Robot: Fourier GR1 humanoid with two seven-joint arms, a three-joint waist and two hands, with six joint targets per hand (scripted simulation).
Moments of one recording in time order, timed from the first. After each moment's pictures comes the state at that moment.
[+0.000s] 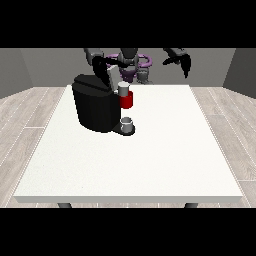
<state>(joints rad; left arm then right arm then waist) -0.26 0.09 0.15 -1.39 -0.10 -0.26 -0.10 -0.76 -0.18 -0.12 -0.98 0.01 0.00 0.08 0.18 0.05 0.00</state>
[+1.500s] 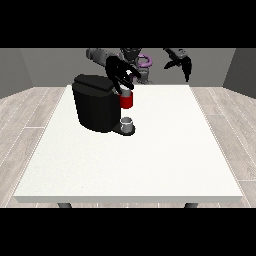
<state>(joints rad) -0.40 0.05 0.04 -1.40 -0.14 -0.28 -0.10 -0.93 -0.38 -0.11 -1.07 0.24 -0.05 0.40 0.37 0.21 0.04</state>
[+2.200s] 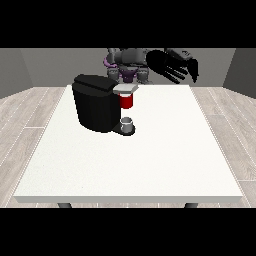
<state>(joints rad) -0.51 0.04 0.01 -1.39 -0.12 -0.32 -0.11 -1.08 -0.35 -0.15 -1.15 0.21 -0.05 0.37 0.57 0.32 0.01</state>
